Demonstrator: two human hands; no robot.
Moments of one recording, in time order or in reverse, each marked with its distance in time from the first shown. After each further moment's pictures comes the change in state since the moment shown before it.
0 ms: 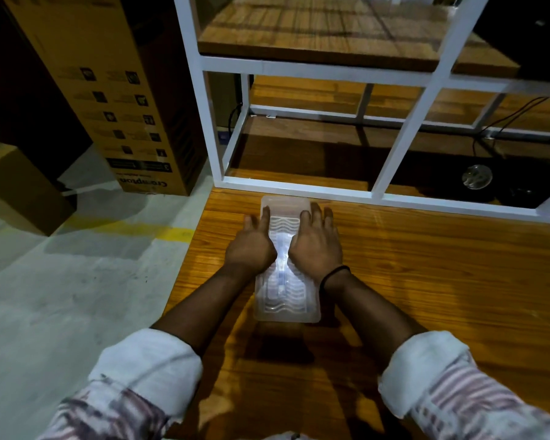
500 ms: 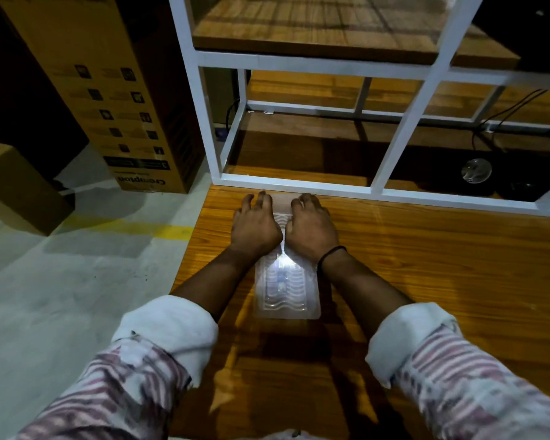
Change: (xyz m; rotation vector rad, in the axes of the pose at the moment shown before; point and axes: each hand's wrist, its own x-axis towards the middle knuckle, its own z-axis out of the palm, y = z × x) left_hand 0.022 0.011 -0.014 0.052 0.137 0.109; right_hand 0.029 0.000 -0.002 0.032 0.014 -0.123
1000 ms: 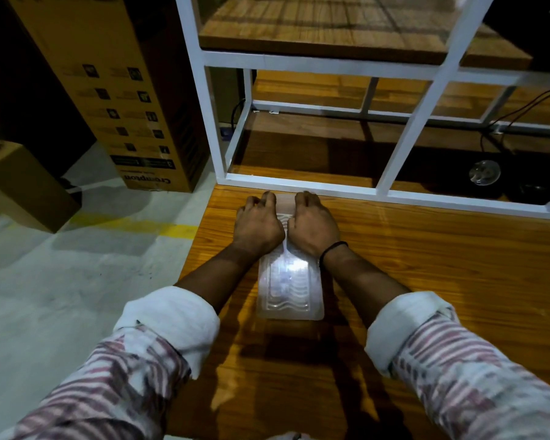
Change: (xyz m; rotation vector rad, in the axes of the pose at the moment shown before) left_hand 0.007 -0.006 0.001 -0.003 0.010 0.003; right_hand 0.012 0.001 0.005 0.098 -0.065 0.031
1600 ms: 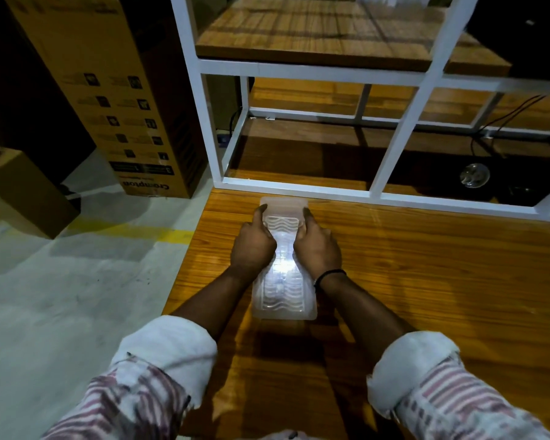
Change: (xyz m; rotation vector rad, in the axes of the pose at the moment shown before) left_hand -0.024 0.001 0.031 -0.398 0.128 -0.234; right_hand -0.047 0.005 0.007 0.253 0.142 0.298
